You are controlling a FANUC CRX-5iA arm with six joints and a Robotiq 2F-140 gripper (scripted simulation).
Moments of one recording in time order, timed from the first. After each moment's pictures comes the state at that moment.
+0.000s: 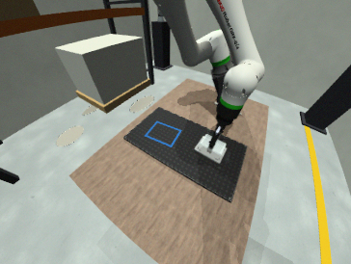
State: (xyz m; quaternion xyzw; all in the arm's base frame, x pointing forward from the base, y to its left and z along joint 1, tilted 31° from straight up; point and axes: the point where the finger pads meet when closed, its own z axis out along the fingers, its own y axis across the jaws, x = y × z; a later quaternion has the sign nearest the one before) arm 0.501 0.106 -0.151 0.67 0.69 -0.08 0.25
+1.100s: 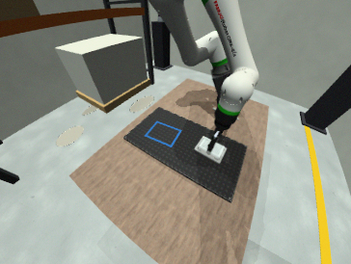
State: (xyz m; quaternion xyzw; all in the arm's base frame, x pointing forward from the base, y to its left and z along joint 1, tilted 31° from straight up) arm 0.508 0.093 -0.176 0.67 0.69 -0.08 0.25
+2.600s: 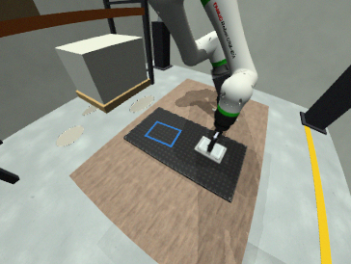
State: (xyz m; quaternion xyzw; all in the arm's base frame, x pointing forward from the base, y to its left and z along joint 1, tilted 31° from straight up) arm 0.510 0.090 -0.182 0.67 0.69 -0.08 0.25
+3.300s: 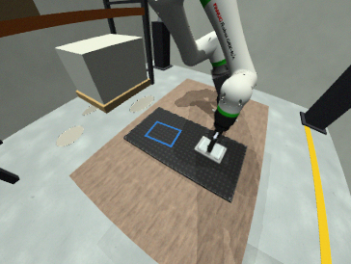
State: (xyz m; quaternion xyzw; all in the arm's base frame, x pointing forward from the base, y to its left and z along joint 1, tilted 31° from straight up) arm 0.510 0.088 -0.184 0.67 0.69 -0.08 0.25
